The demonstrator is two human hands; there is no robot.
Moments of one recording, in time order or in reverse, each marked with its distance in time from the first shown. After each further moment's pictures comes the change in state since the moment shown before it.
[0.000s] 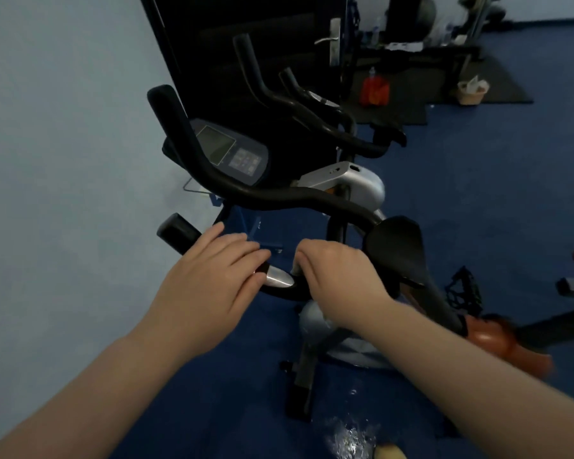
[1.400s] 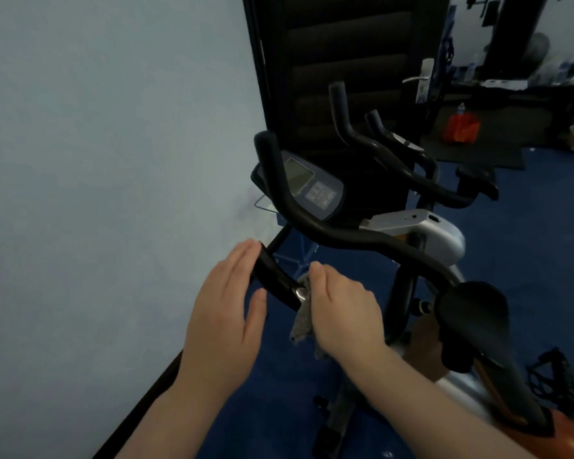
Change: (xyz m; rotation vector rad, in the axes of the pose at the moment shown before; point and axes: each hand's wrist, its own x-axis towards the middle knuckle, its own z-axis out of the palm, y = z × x) left_hand -0.038 -0.001 -0.006 -0.377 0.430 -0.478; right_hand 0.032 -0.065 -0.004 0.244 -0.021 0.094
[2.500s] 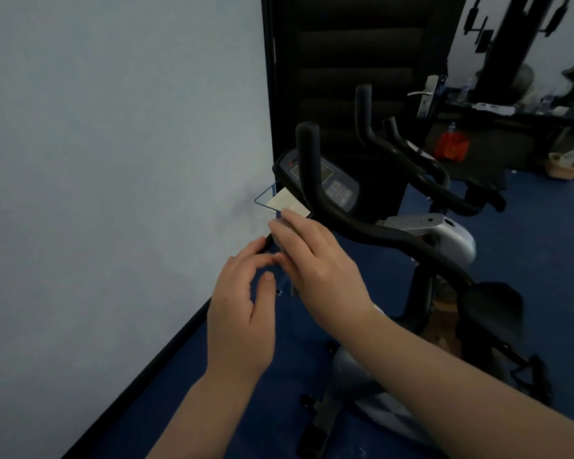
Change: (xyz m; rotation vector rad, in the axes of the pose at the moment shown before) left_hand -0.010 -0.014 0.000 -0.415 0.246 -0.201; right_hand 0.027 -0.037 0.029 -0.011 0.456 -0.676
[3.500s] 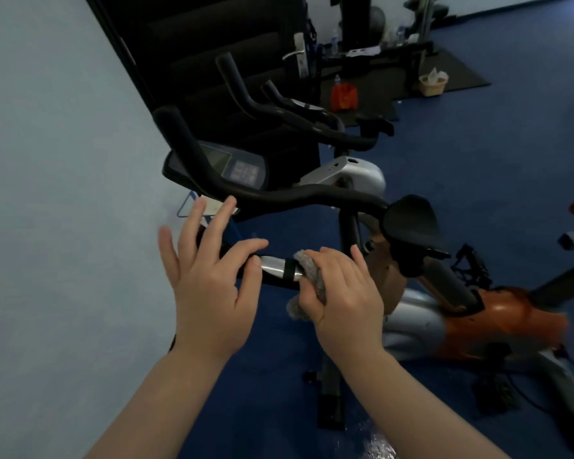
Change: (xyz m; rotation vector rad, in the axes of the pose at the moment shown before) left_hand 0.031 -0.007 0.037 0.449 -0.250 0.621; right_hand -0.111 0.002 -0.012 -0.302 0.265 0.619
